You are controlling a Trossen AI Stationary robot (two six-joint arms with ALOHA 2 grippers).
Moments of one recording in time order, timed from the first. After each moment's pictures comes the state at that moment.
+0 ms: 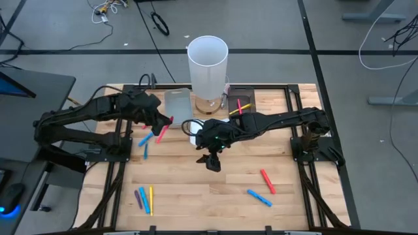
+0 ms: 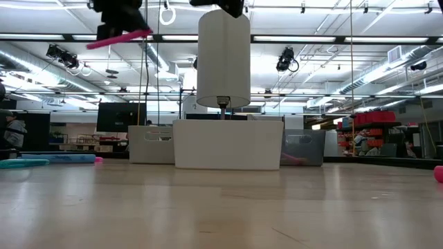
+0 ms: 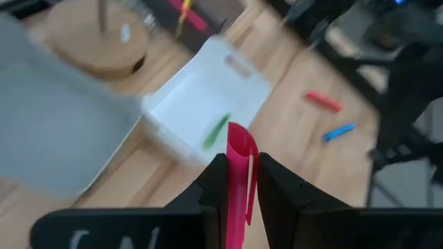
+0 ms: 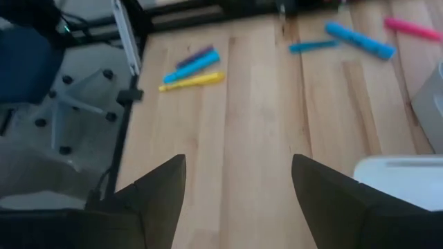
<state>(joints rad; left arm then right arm) 0.20 0.94 1.04 -0.73 0.04 -0.57 0.14 1.86 1.85 -0.75 -0.15 0.23</state>
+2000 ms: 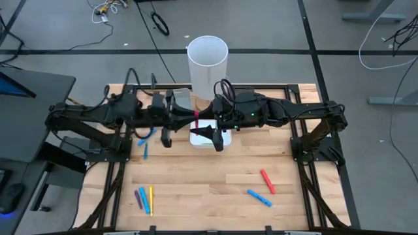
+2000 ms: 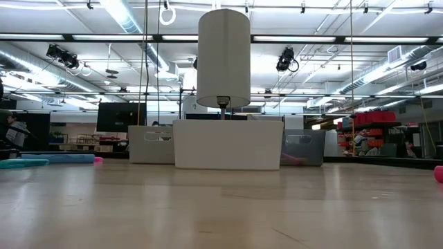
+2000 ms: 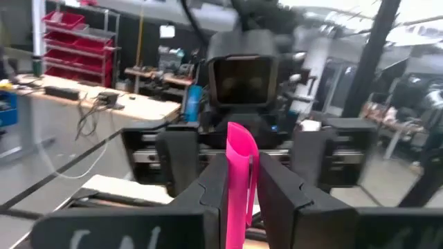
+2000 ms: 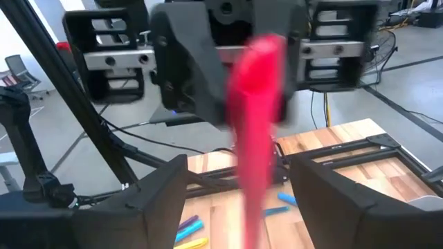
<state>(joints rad) -0.15 1.18 1.29 0.02 -0.20 -0.19 0.13 1.66 1.85 -0.38 0.09 0.26</state>
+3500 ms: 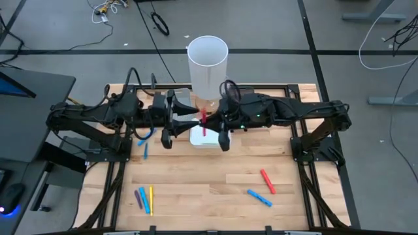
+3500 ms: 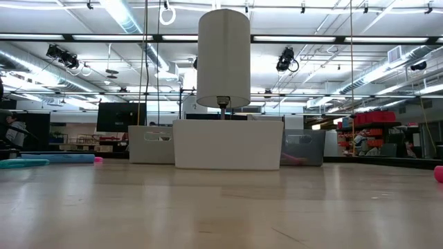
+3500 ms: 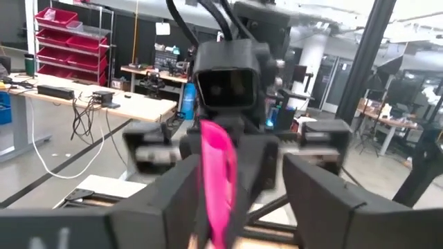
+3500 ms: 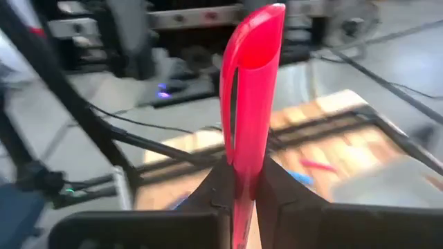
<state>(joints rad) -0.15 1.20 1.33 -0.01 -0.19 -0.19 0.15 1.61 1.85 -0.53 0.16 0.31</state>
